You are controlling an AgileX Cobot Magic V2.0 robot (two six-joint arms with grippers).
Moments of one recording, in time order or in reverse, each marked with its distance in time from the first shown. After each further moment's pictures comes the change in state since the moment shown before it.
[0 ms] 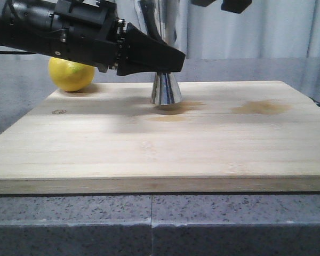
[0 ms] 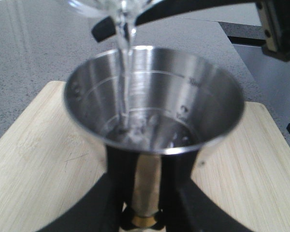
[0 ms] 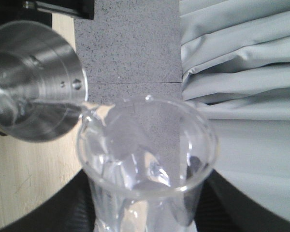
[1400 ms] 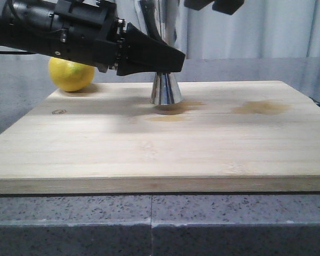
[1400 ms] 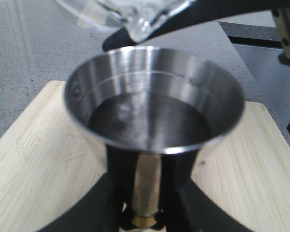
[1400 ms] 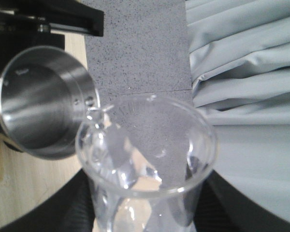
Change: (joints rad) left arm 0.000 0.000 0.000 0.000 0.000 -0.002; right arm 0.000 0.000 0.000 0.086 -0.019 0.000
